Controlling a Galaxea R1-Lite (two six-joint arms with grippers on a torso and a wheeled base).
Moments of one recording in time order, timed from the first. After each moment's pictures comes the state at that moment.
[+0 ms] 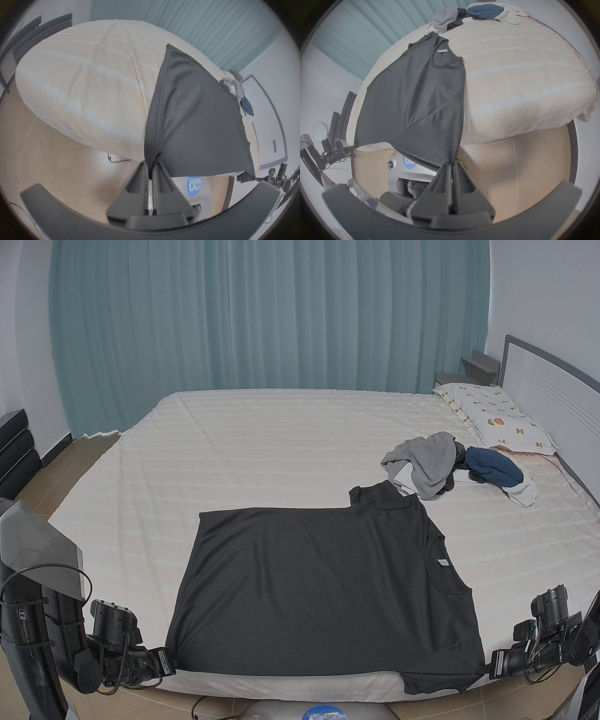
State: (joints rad) left arm -0.14 2.20 -0.02 -1.18 -0.14 -0.49; right arm 0.05 1.82 -0.02 -0.69 0.19 0.27
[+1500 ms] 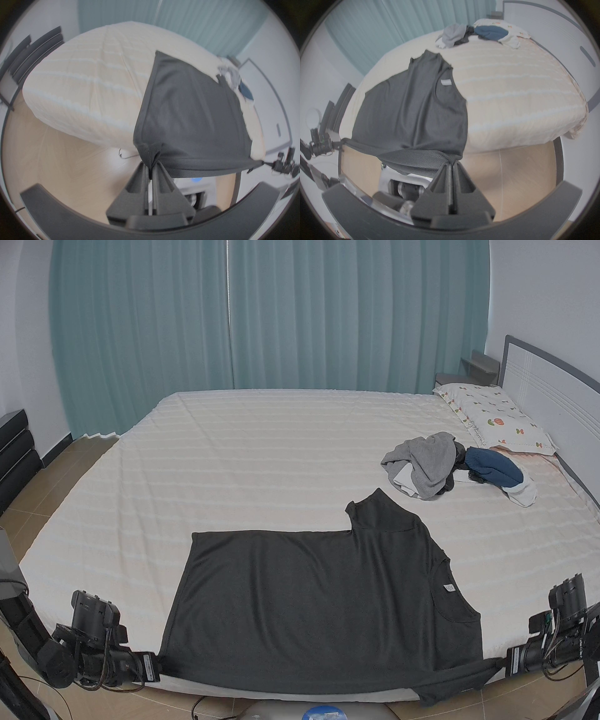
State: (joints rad) left arm -0.16 1.81 -0.10 -0.71 -0.08 -0.43; right arm 0.08 1.51 -0.15 -0.34 0.06 0.21
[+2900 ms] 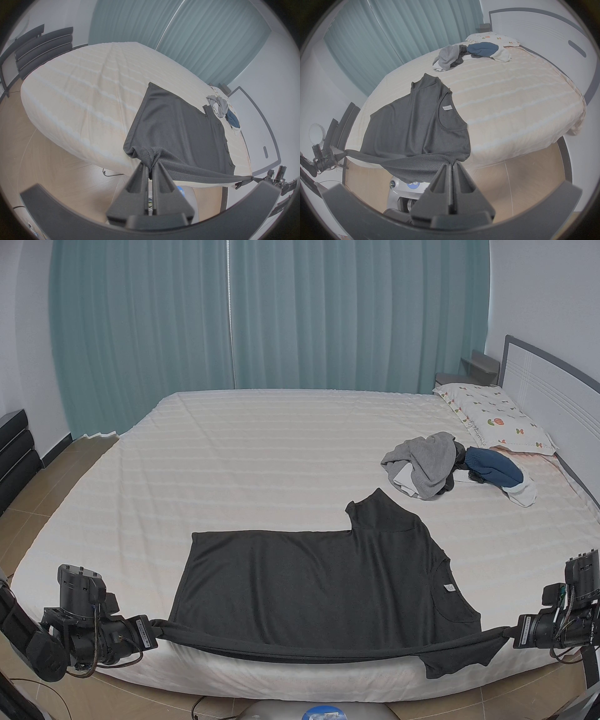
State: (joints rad) left arm -0.16 1.70 -0.15 -0.76 -0.09 -0.54; right arm 0.06 1.40 -0.21 -0.32 0.05 0.30
